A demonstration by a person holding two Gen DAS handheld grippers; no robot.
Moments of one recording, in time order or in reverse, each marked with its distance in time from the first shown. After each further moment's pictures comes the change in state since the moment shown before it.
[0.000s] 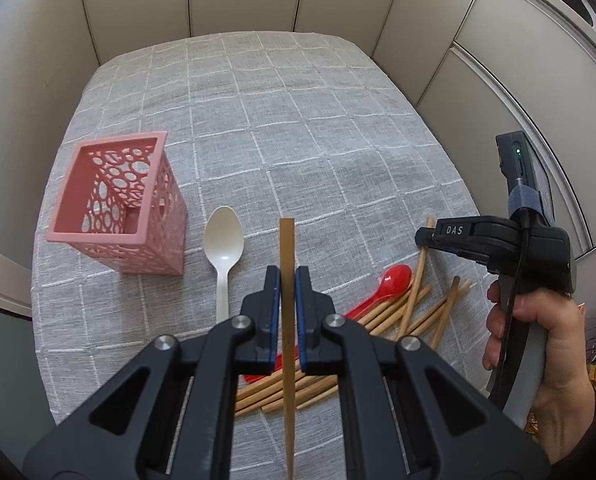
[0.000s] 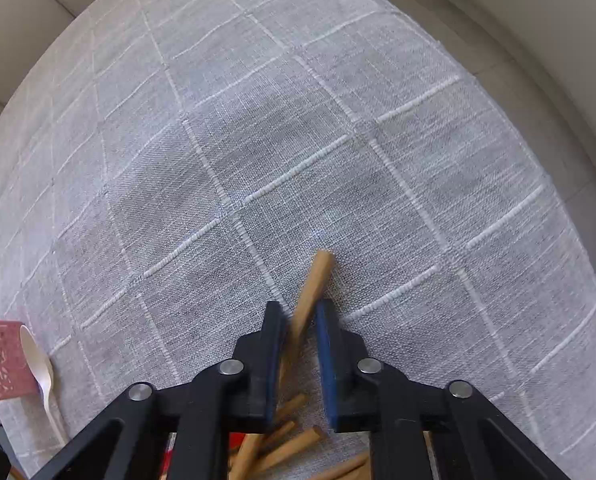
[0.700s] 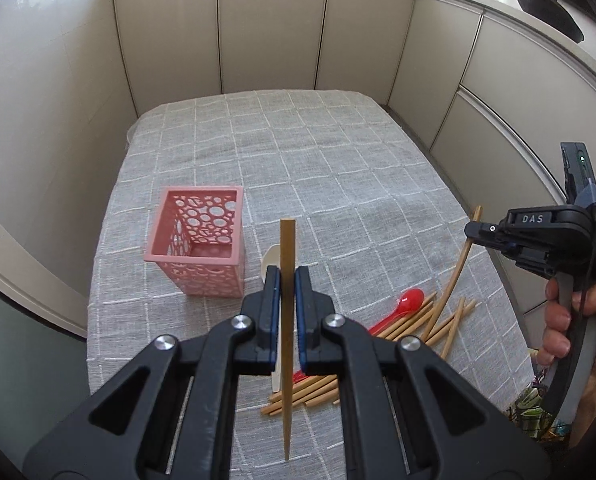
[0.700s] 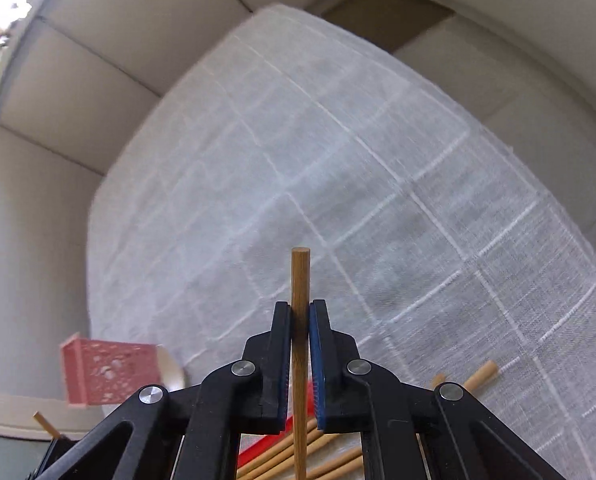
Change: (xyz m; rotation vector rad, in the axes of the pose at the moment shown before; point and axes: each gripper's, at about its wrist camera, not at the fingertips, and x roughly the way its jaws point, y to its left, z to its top) left arm -0.070 0.024 -0.011 -0.009 -0.195 0.074; right arm -0.100 -0.032 -0.012 0.057 -0.155 0.317
